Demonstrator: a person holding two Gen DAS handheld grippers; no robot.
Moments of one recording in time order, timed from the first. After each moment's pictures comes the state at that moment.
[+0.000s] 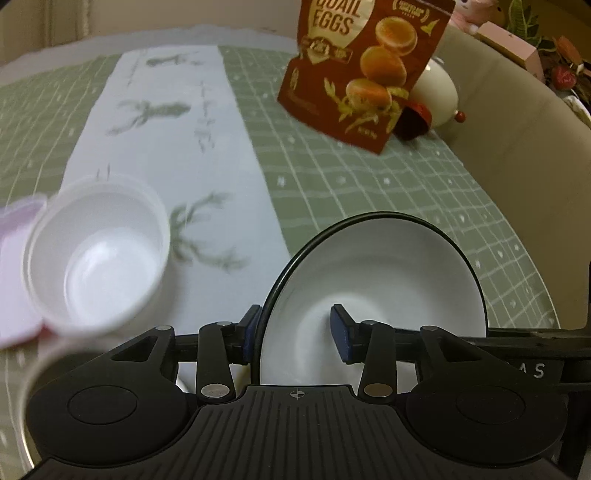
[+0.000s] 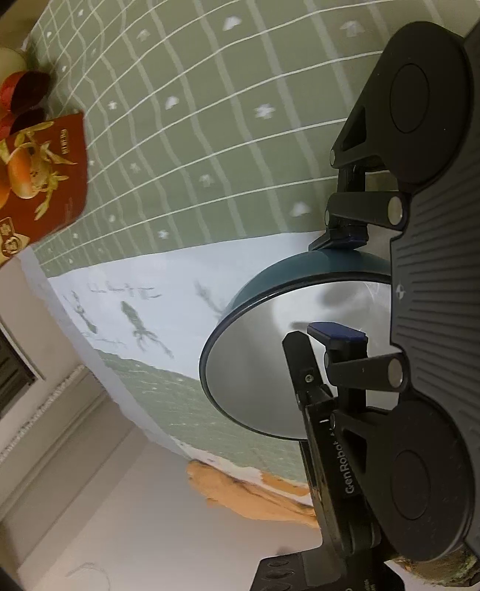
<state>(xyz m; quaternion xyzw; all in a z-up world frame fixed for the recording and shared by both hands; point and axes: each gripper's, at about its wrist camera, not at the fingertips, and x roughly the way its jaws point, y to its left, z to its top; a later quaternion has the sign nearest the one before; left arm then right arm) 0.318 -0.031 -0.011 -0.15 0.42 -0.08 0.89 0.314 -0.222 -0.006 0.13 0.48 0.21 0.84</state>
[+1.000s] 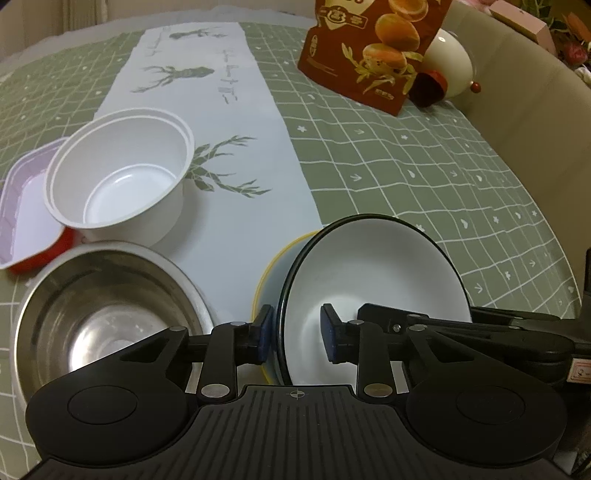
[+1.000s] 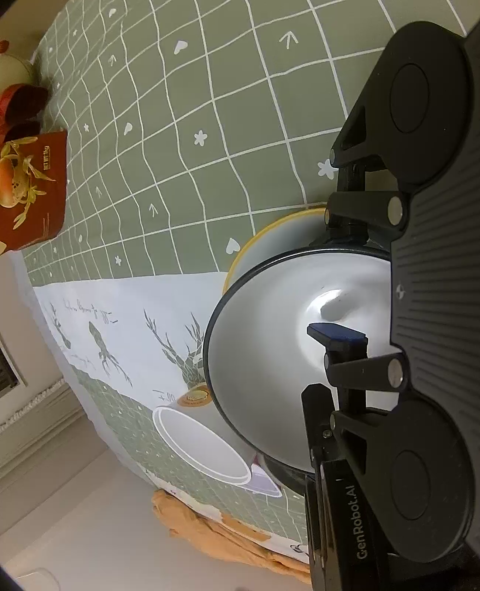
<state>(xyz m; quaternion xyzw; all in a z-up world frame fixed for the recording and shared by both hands) 0.274 -0.038 -0.040 -0.14 0.44 -0.05 0.88 0.274 -0.217 -0.058 0.06 0.47 0.17 0.86</state>
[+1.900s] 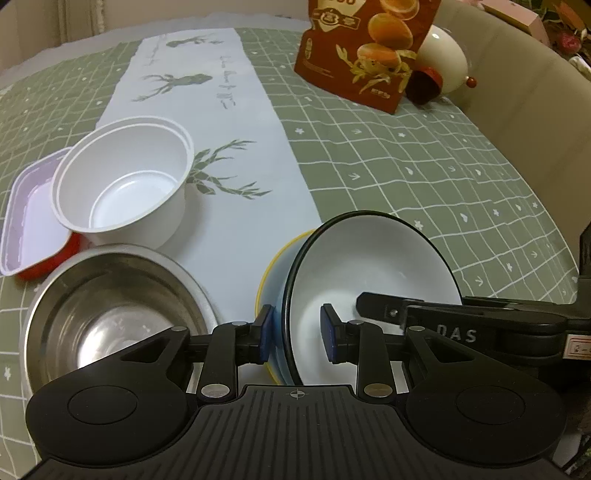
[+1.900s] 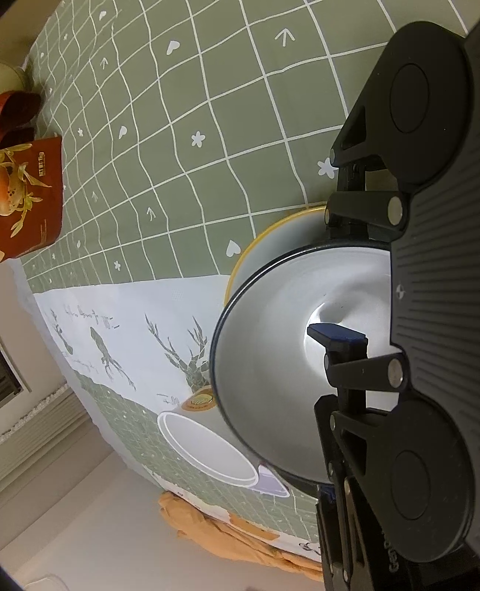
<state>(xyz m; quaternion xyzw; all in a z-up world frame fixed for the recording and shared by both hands) 0.269 -0.040 -0.036 -0.12 0.44 -0.05 0.89 0.276 -0.219 -0.059 0.08 0.47 0.17 0.86</state>
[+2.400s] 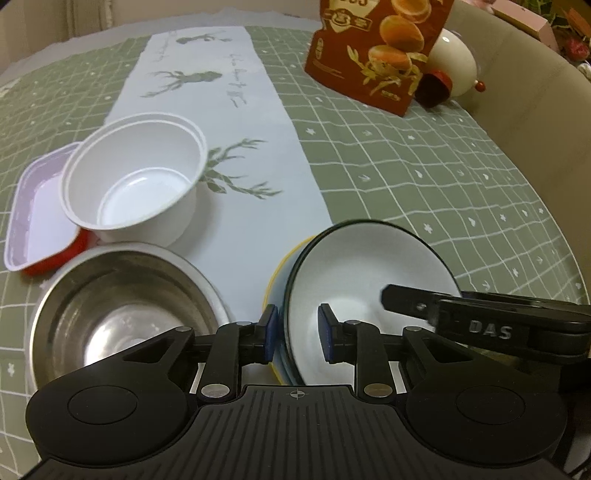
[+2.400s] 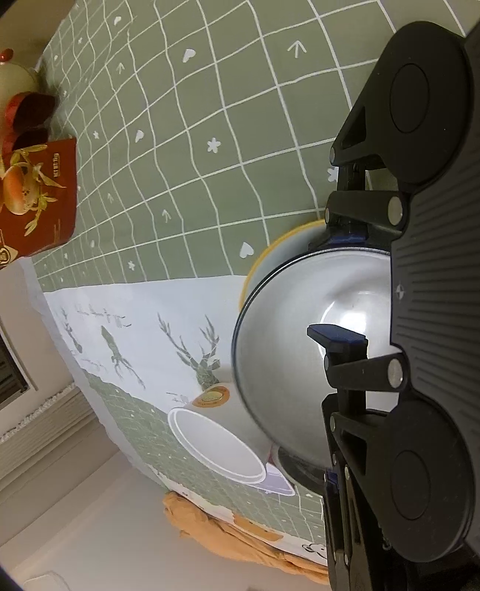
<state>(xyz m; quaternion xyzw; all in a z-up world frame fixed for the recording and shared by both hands) 0.270 -0.031 -0.036 -0.13 0.44 -0.04 0.89 0.273 -0.221 -0.047 0.07 0.46 0.17 0.87</state>
